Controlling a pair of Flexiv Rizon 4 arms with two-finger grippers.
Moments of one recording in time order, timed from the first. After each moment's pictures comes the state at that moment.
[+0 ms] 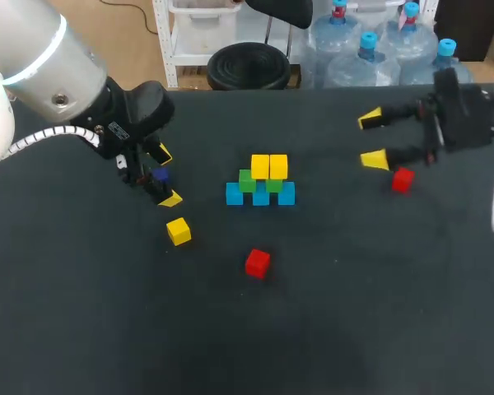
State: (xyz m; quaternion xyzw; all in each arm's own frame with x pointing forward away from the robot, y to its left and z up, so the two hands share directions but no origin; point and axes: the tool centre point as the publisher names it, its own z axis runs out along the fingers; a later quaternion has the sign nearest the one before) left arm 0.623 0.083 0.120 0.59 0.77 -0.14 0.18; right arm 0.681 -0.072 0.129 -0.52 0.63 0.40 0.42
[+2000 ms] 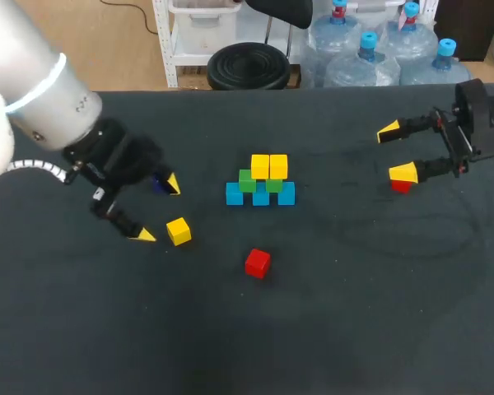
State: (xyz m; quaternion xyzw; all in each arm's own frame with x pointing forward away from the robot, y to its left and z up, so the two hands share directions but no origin) left arm 0.608 0.102 0.062 0.82 0.53 -0.14 0.17; right arm 0.662 -0.096 0.122 -0.54 0.60 0.45 0.40
